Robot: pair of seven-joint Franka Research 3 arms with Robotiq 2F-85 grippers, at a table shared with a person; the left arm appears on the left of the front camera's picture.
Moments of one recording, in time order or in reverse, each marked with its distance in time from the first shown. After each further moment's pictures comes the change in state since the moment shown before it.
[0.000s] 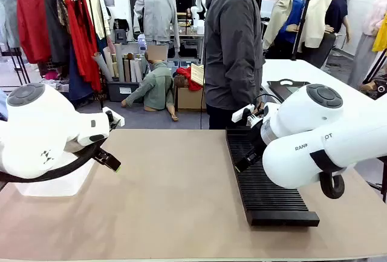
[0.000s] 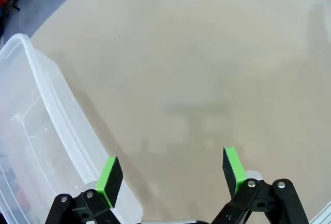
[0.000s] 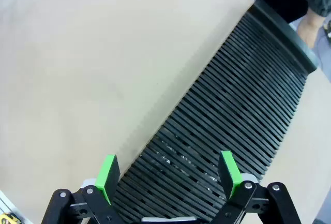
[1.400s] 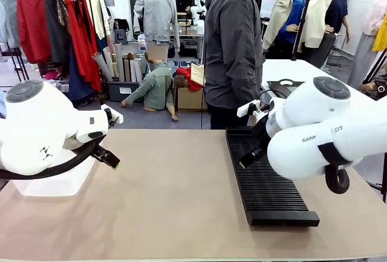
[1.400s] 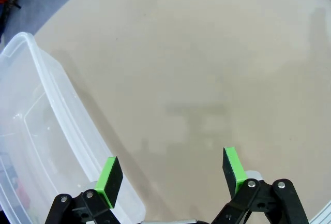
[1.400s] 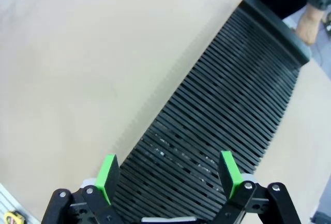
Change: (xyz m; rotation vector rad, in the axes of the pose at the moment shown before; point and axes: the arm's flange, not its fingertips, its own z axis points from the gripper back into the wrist) left arm 0.004 0.005 0.006 0.003 -0.001 0.014; right arm 0.002 -0.012 0.017 0.001 0.015 -0.040
